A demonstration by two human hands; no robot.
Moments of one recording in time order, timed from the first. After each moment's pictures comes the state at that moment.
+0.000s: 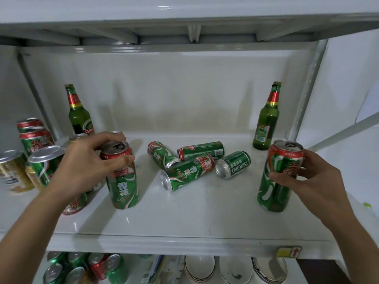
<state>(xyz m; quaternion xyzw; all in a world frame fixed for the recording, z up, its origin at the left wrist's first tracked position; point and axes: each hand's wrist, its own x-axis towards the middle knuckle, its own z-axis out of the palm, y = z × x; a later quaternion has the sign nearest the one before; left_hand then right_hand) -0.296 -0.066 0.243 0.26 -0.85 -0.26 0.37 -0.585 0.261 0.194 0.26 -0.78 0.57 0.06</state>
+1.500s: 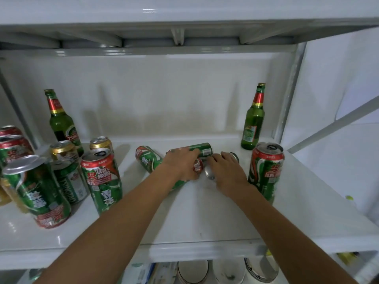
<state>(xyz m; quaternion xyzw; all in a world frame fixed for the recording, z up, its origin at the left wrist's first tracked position) -0.518 -0.029 0.191 0.16 -0.98 0.05 0.05 -0.603 0.115 0.156 0.47 -0.87 0.00 0.15</state>
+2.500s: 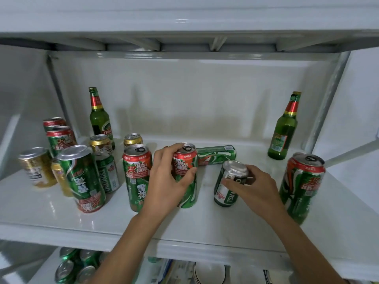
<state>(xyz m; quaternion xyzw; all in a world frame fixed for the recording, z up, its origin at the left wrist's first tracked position) -0.376 -0.015 0.178 0.22 -0.81 -0.29 0.46 -0.547 0.143 0.167 0.33 -0.78 0.53 -0.05</state>
